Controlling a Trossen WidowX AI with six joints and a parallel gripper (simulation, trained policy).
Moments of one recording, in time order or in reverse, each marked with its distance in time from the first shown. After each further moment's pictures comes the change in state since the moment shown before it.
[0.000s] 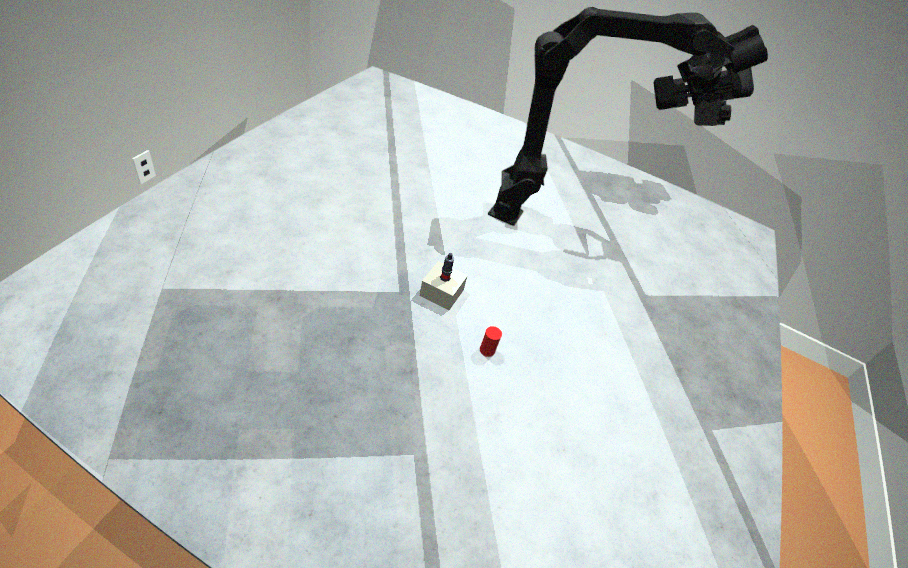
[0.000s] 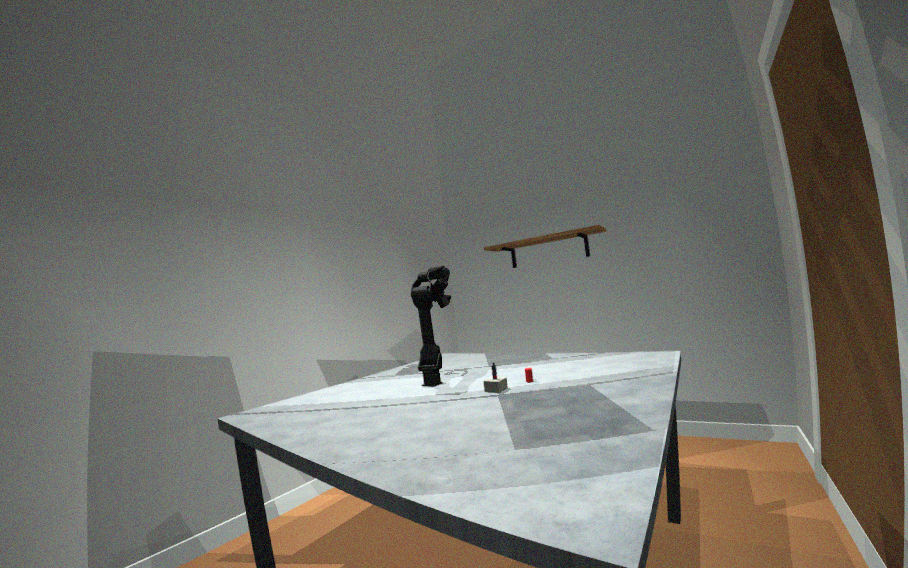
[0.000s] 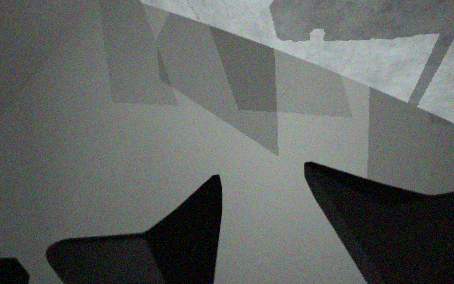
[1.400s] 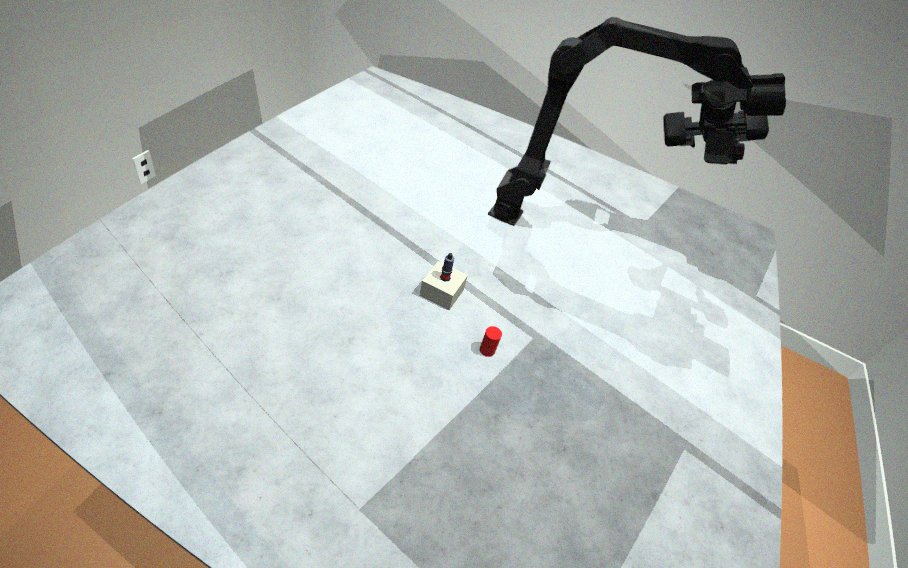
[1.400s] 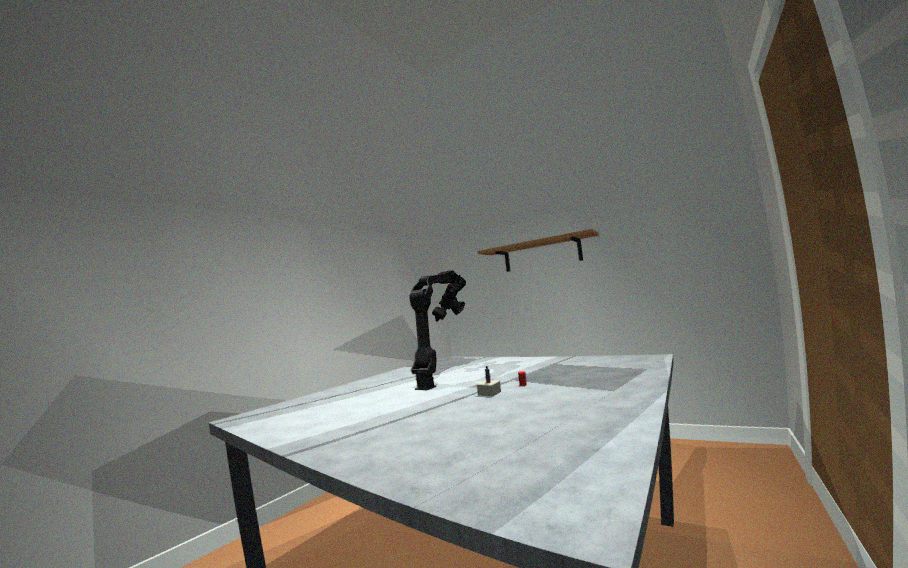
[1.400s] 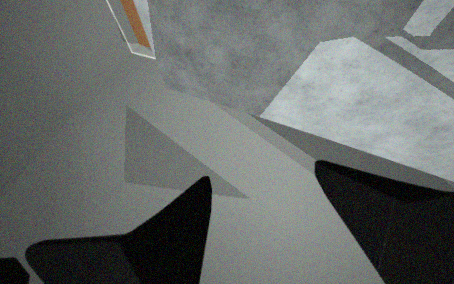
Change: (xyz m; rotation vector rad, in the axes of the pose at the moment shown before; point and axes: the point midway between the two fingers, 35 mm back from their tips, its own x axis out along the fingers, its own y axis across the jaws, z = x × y) arm -0.044 0.007 0.102 0.042 -0.200 -0.029
